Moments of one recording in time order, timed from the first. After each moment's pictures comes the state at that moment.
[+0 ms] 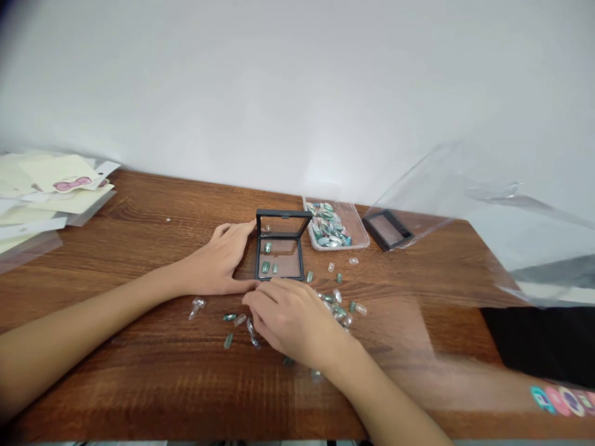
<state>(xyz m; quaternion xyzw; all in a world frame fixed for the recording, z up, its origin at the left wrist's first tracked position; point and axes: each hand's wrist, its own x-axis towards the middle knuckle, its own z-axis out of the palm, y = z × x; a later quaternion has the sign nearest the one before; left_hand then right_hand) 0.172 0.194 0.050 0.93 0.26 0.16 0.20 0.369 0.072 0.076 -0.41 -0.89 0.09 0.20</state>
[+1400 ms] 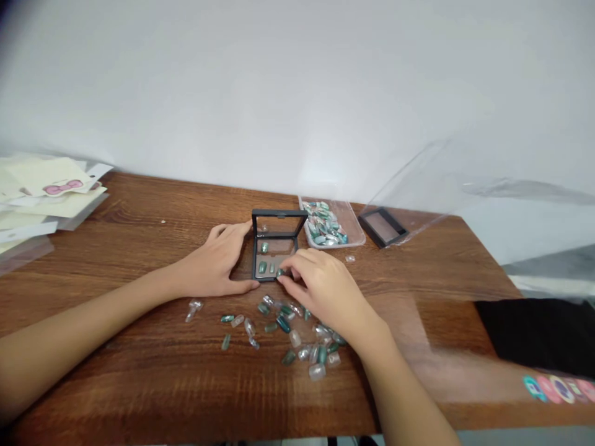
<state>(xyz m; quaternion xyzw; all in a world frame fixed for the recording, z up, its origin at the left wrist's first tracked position) 0.172 0.193 0.048 0.93 0.27 0.16 0.20 0.408 0.089 0.100 -0.54 -0.82 0.11 0.18</state>
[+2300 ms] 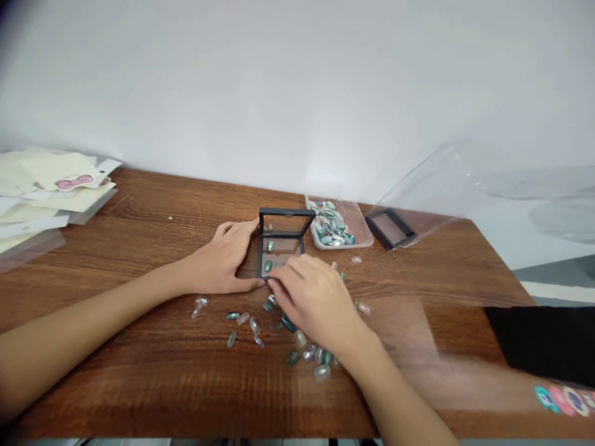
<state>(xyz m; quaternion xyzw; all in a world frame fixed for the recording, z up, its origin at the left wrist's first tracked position) 0.172 0.193 0.050 0.94 0.27 0.15 0.18 0.384 0.081 0.089 -0.48 -0.85 0.01 0.22</state>
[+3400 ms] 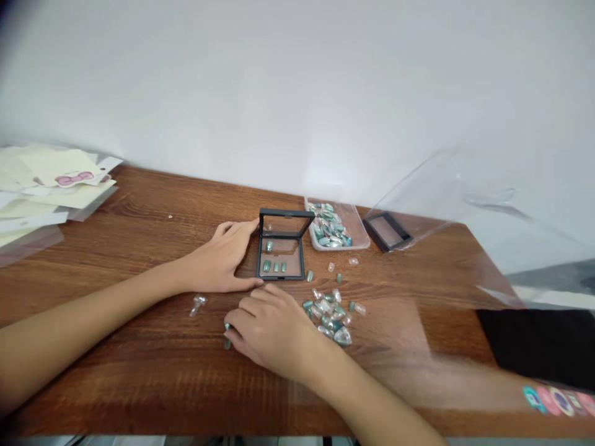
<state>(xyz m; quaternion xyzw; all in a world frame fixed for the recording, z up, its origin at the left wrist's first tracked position) 0.172 0.192 0.049 0.94 0.27 0.15 0.16 0.342 0.066 0.066 -0.38 -0.90 0.10 0.17</state>
